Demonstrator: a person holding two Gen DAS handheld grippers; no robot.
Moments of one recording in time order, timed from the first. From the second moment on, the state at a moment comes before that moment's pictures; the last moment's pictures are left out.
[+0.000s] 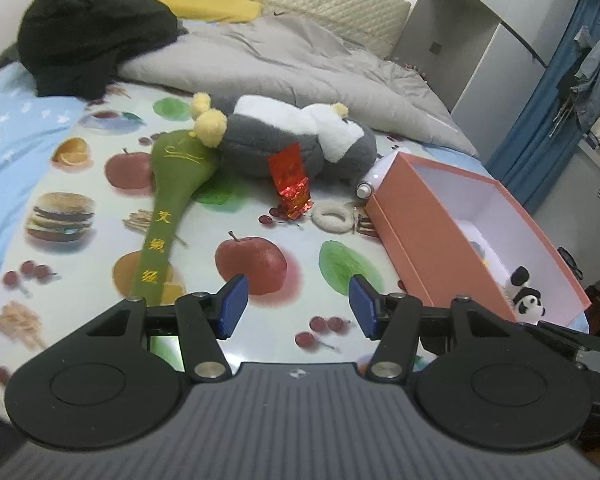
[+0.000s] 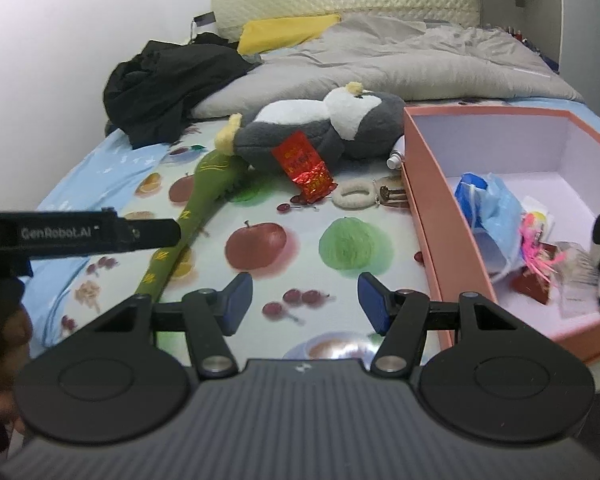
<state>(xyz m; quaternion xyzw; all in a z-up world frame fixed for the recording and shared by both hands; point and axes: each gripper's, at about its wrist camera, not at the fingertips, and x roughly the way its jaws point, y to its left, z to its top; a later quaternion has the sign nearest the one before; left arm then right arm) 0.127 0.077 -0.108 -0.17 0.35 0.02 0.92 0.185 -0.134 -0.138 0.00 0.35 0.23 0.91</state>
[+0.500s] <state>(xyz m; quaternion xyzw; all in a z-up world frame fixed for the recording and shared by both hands) 0.253 0.117 -0.198 -0.23 0.37 0.00 0.90 0.286 -0.092 -0.199 -0.03 0.36 0.23 0.90</state>
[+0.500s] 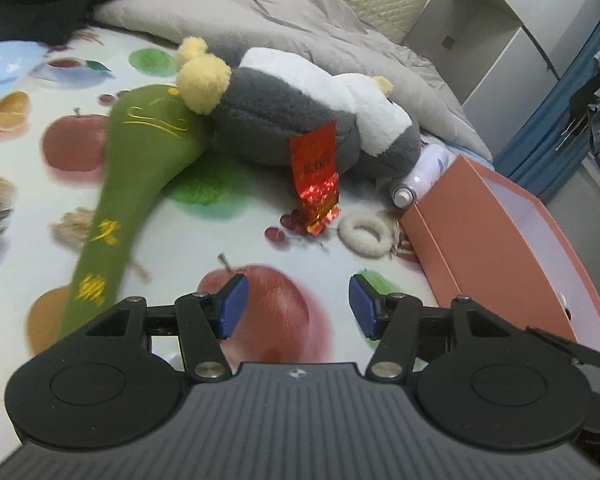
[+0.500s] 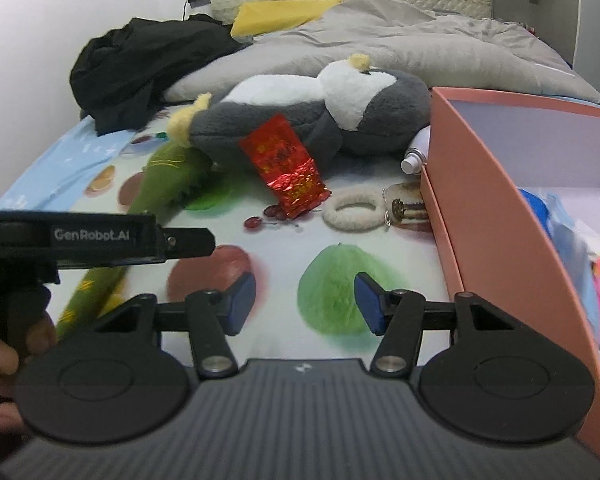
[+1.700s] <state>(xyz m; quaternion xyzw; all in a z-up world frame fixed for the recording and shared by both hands) 0.353 0.124 -0.249 -0.30 0.36 -0.06 0.88 0.373 -0.044 -0.240 -0.10 0.38 0.24 0.89</state>
